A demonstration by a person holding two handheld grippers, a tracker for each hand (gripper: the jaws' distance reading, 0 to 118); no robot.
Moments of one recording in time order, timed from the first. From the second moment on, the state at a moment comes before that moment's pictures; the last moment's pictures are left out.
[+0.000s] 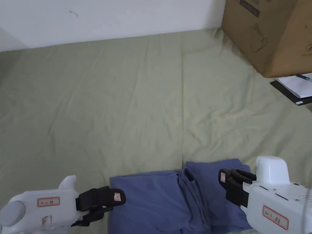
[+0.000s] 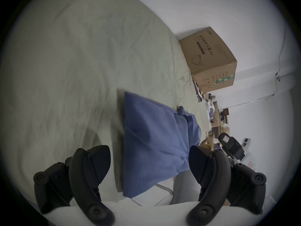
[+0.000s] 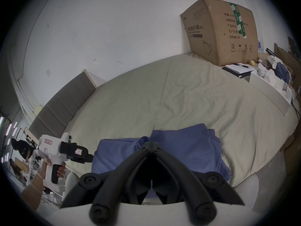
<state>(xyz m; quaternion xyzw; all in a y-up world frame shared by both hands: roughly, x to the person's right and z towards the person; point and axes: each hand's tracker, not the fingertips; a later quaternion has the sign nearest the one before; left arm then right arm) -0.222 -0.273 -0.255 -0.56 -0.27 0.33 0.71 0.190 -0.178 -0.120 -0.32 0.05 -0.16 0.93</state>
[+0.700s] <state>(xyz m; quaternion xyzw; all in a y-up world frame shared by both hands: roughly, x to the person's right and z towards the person) -0.259 -0.284 -0.281 -0.58 -0.30 0.31 0.69 0.176 -0.166 -0.125 -0.32 0.05 -0.13 0.94</state>
